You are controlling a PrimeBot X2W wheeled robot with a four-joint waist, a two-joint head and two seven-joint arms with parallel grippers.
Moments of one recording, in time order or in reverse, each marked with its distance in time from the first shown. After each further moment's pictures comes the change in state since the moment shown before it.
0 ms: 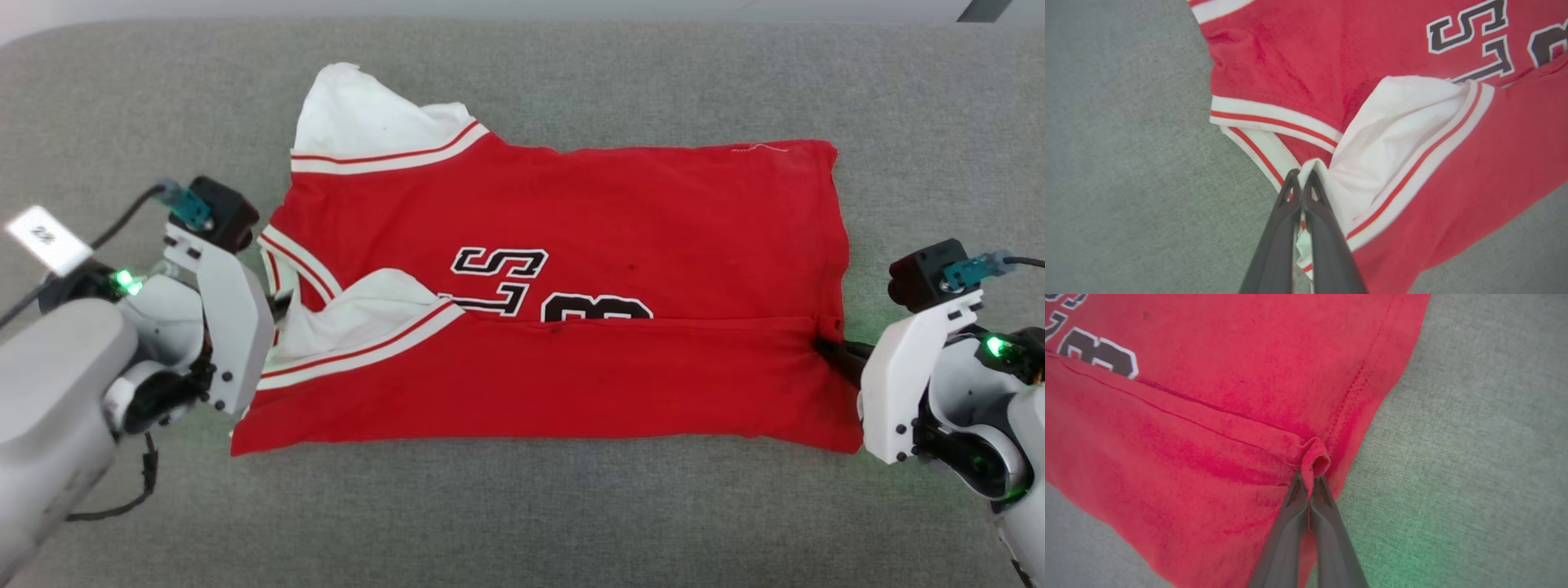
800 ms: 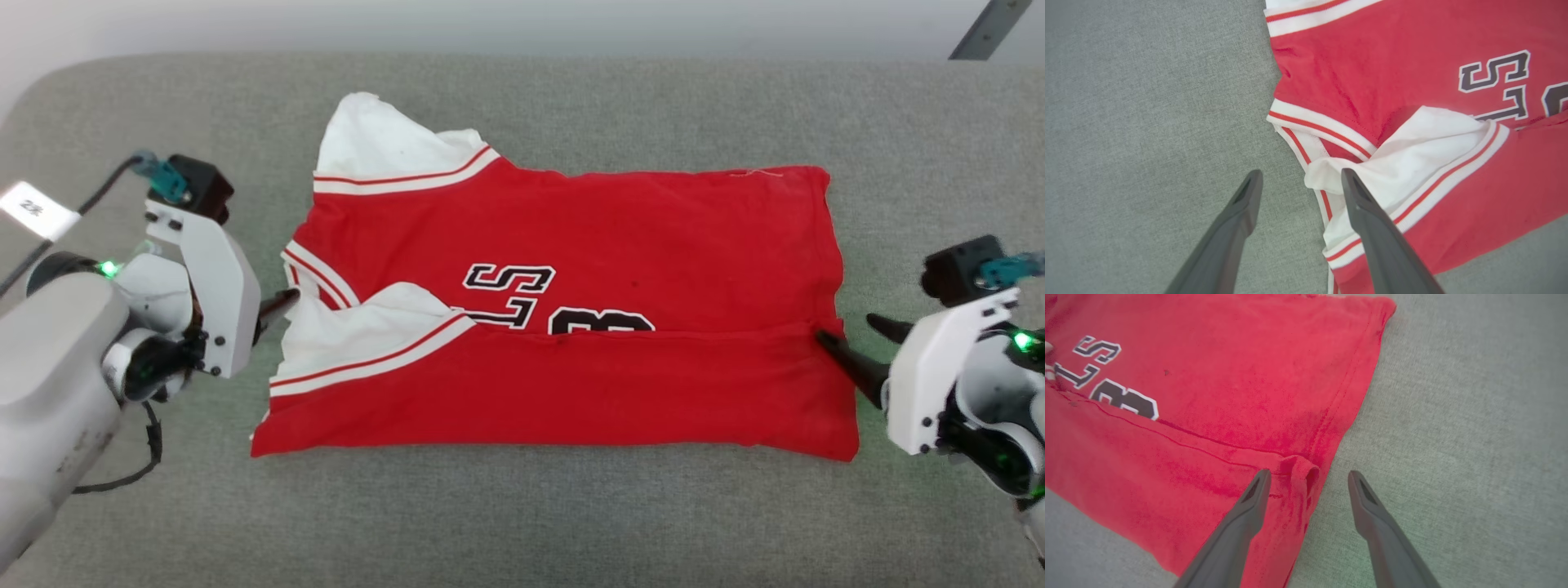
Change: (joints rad) left arm -0.045 -0.106 0.002 0.243 -0.061 -0.043 0.024; right arm -0.048 -0.046 0.063 0.091 0.072 0.000 -0.117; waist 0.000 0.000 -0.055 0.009
